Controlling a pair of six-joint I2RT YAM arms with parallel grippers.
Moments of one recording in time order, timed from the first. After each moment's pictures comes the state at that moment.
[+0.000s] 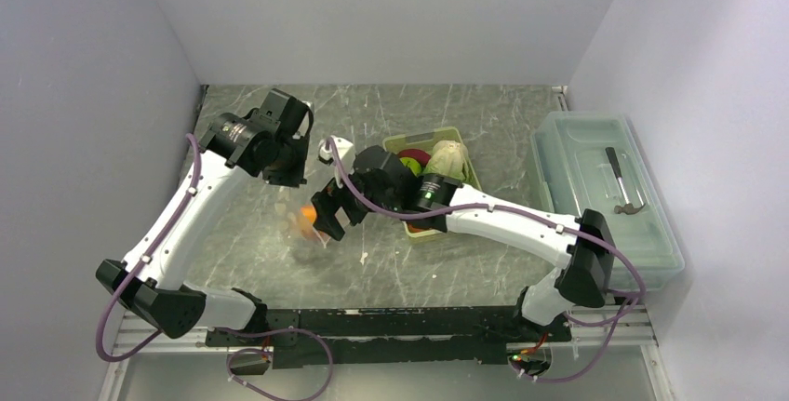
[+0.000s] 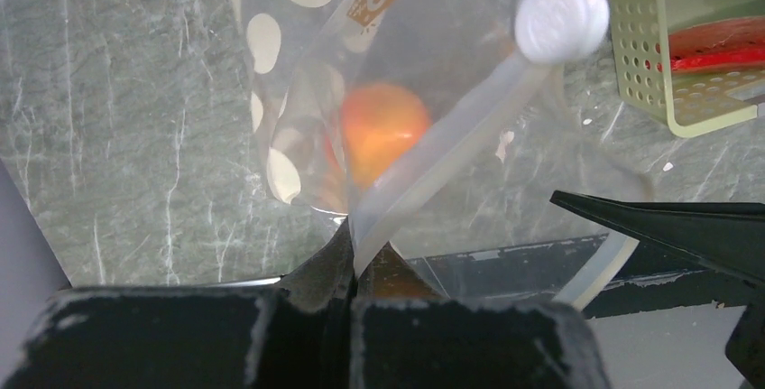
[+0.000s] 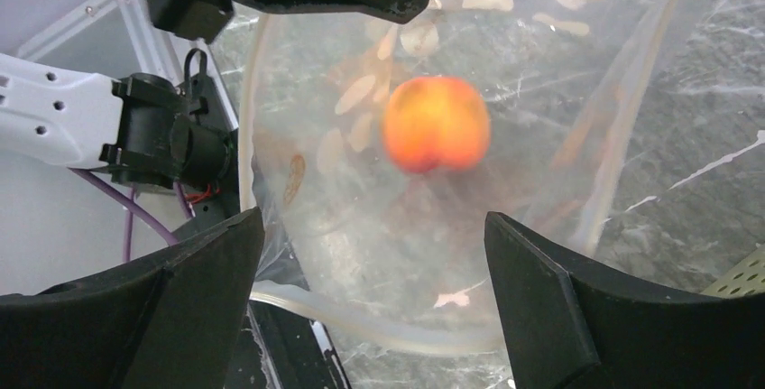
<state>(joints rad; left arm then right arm) -0.51 1.35 1.61 -1.35 -0.15 -0.36 1.11 1.56 1.38 -0.32 -0.10 0.20</state>
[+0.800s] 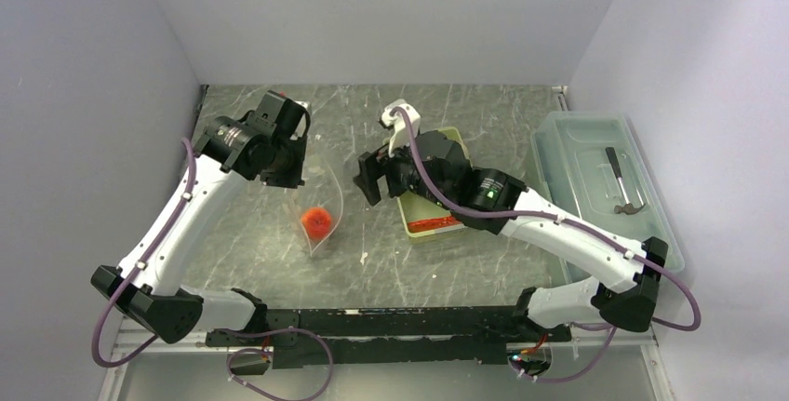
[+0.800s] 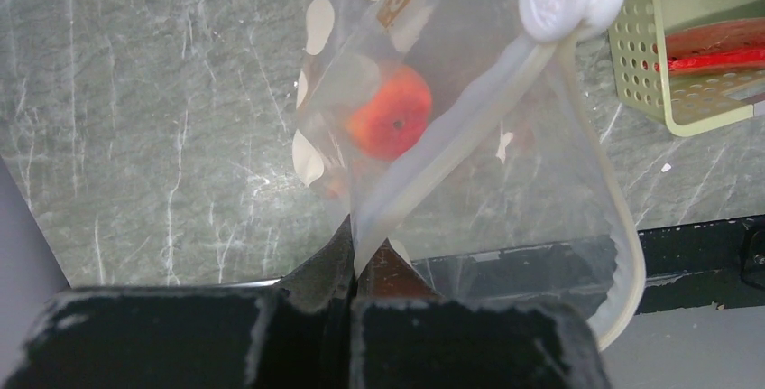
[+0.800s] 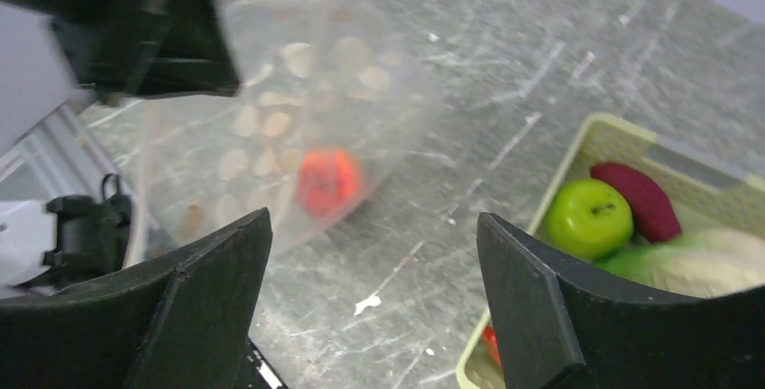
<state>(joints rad) -0.51 1.32 1.60 -1.34 -0.15 -0.36 1.07 1.30 1.37 -0.40 0.21 0.22</state>
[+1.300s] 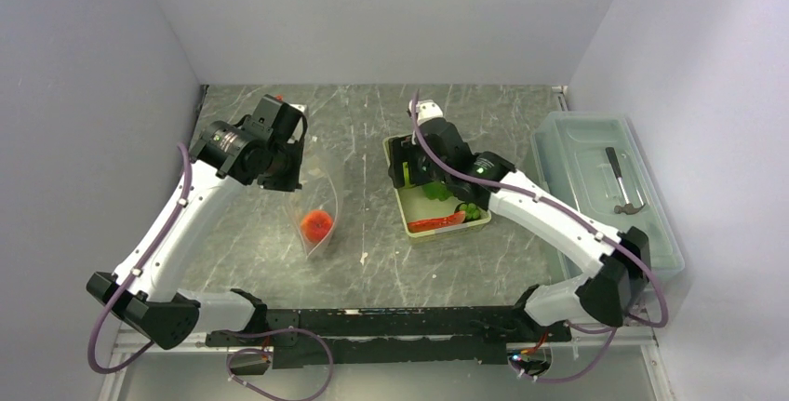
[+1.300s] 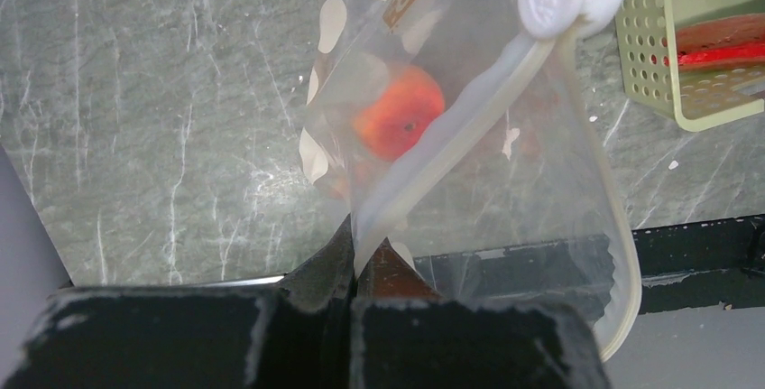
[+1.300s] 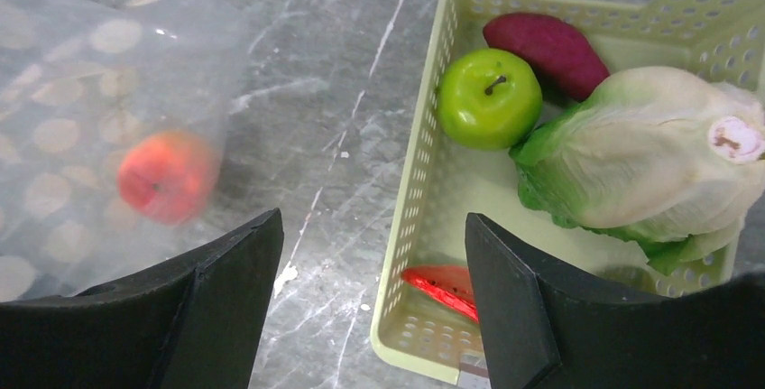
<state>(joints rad) -0.51 1.29 1.58 -1.34 -0.16 -0.36 0.81 1.35 1.25 -0.50 0.20 0.38</state>
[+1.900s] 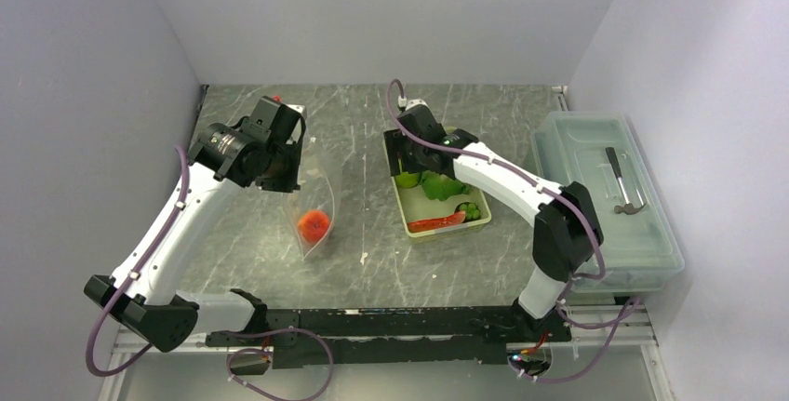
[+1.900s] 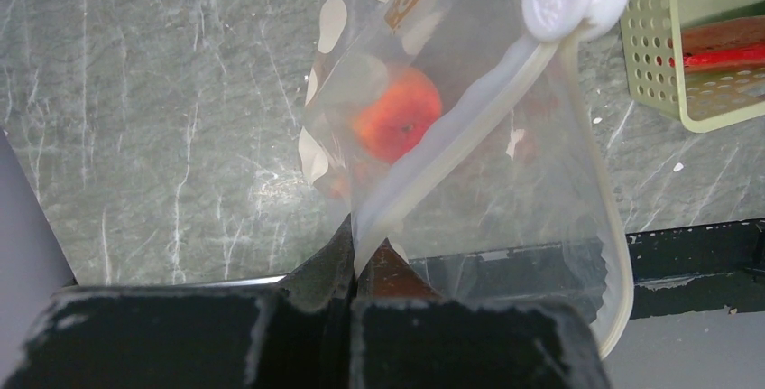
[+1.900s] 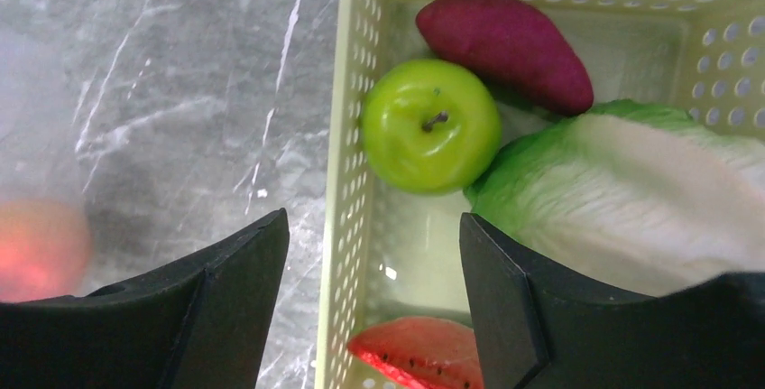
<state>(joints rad) -0.51 1.27 1.57 -1.34 -0.17 -0.36 0.69 1.68 1.37 -0.52 0.17 0.37</state>
